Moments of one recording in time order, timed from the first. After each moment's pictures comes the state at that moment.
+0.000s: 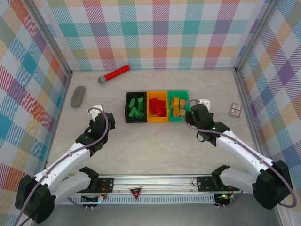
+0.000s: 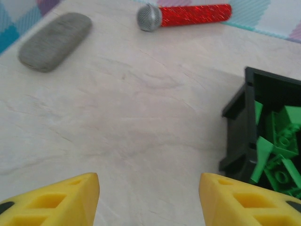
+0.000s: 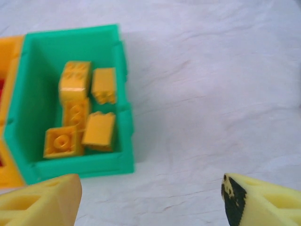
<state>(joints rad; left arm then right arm) -0.47 0.92 0.57 -0.27 -0.63 -0.53 0.51 1.06 0.72 -0.39 0.47 0.41</state>
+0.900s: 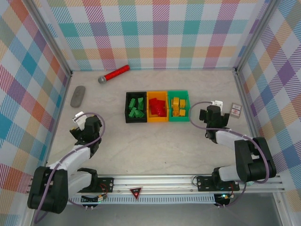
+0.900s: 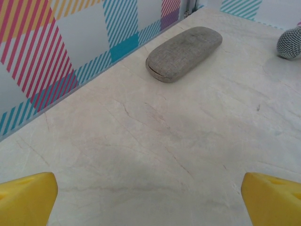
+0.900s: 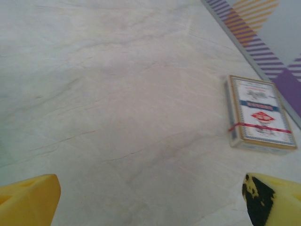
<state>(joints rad) -0.13 1.09 0.32 0.21 -0.73 -0.42 0.16 1.38 0.46 0.33 0.44 0.12</state>
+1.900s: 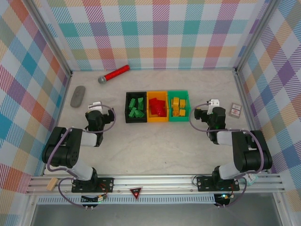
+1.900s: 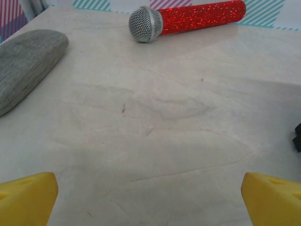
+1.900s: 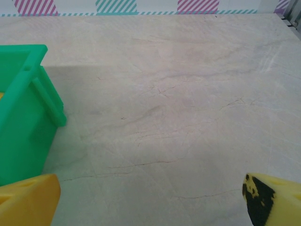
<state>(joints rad) -0.09 1.57 0.39 0.80 -0.22 -0.13 0.05 1.50 0.41 0.67 0.03 0.02</state>
